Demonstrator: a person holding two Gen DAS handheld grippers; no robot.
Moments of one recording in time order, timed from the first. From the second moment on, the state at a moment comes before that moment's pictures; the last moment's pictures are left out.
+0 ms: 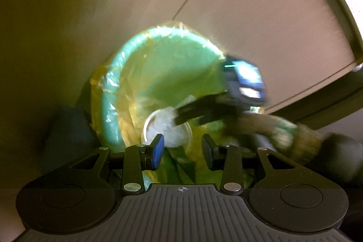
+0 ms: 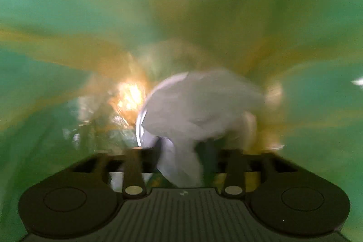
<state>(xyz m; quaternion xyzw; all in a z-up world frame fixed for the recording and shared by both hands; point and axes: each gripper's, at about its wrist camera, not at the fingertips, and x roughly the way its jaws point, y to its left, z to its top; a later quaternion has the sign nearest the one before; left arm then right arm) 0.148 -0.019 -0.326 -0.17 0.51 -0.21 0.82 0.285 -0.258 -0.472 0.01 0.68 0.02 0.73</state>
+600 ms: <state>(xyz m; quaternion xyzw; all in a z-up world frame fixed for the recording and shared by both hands) 0.129 -0.053 -0.163 -0.06 0.38 -0.20 0.90 0.180 -0.285 -0.178 -0.07 0.38 0.10 0.92</state>
